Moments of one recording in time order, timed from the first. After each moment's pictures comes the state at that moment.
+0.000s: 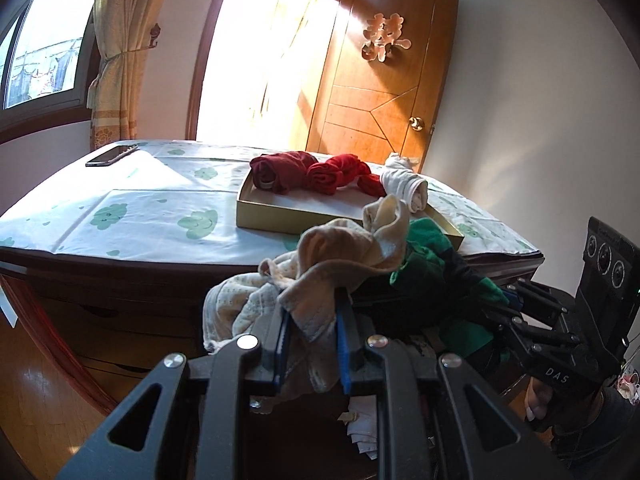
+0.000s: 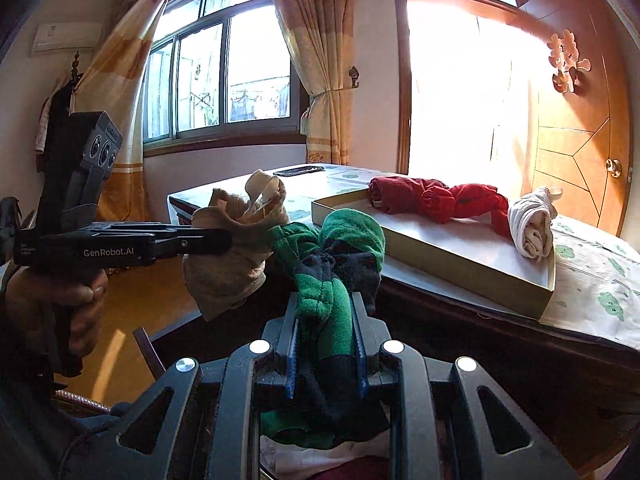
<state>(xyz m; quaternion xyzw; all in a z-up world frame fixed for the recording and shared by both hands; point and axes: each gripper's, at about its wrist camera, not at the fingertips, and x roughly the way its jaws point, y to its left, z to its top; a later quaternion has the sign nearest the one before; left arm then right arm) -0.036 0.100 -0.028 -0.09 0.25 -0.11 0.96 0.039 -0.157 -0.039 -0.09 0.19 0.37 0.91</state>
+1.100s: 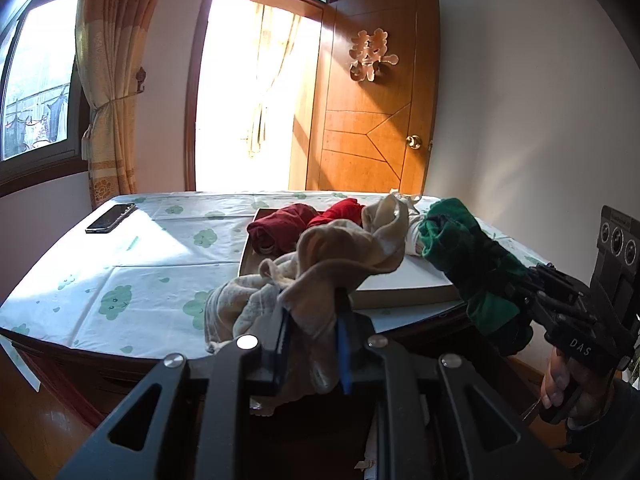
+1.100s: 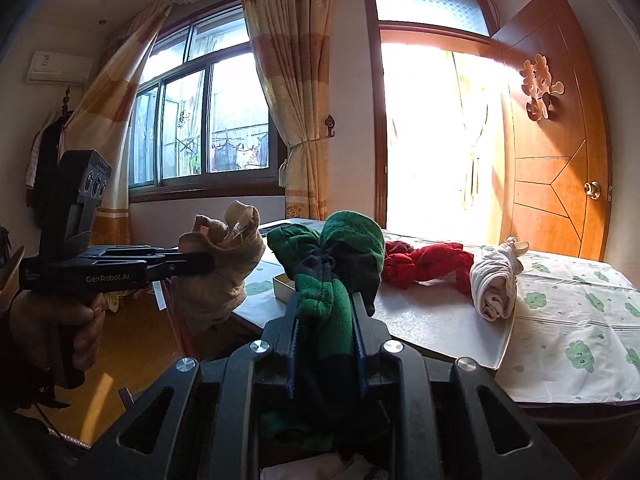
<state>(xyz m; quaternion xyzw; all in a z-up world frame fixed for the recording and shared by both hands) -0.005 0.094 0.025 -0.04 0.21 -0.10 0.97 0.062 -0.180 0.008 -0.04 0.12 0.34 0.93</state>
